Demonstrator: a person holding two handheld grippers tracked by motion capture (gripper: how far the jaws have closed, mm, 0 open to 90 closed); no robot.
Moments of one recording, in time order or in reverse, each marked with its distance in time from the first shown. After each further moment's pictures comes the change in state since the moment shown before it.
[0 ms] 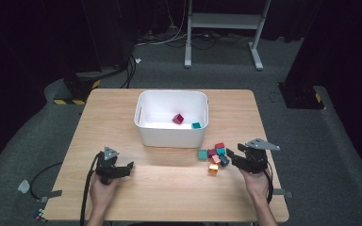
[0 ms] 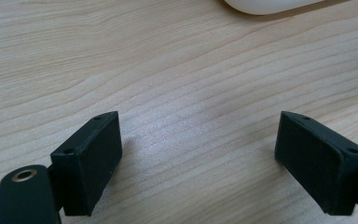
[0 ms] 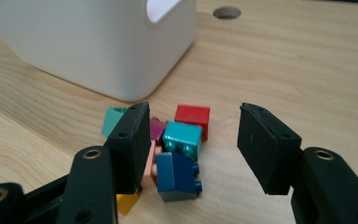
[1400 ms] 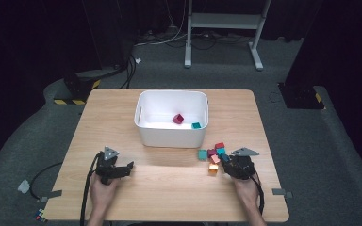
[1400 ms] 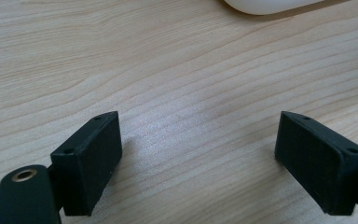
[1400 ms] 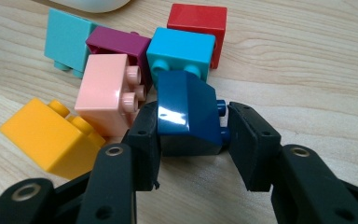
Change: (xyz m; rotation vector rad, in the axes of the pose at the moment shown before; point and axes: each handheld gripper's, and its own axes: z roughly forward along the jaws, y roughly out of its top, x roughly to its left) left arm 0.000 0.000 0.000 0.000 0.000 0.000; right arm 0.008 -0.042 0.051 0.173 -0.069 -0.041
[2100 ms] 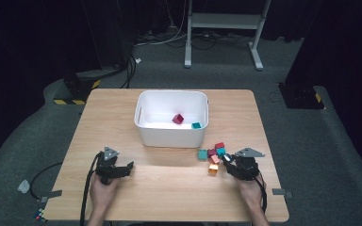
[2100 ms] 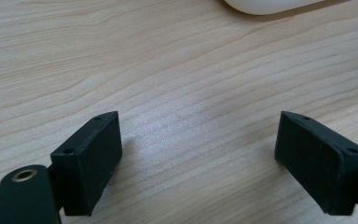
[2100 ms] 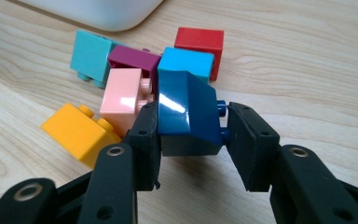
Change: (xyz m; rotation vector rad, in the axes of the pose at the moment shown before) left arm 0.000 0.000 0.000 0.000 0.000 0.000; right arm -0.003 0.003 -0.022 -0.053 0.025 -0.013
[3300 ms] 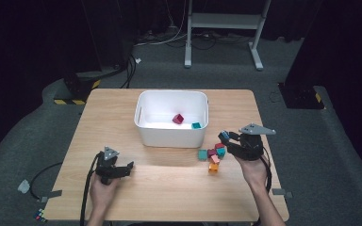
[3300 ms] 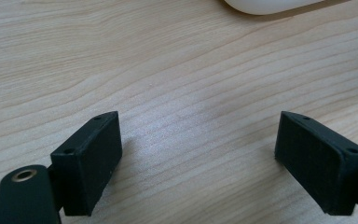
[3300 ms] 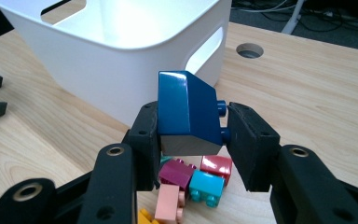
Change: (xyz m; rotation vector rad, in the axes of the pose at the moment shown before) left arm 0.000 0.000 0.000 -0.001 0.000 0.001; right arm 0.005 0.090 -0.049 -0.140 0.103 -0.020
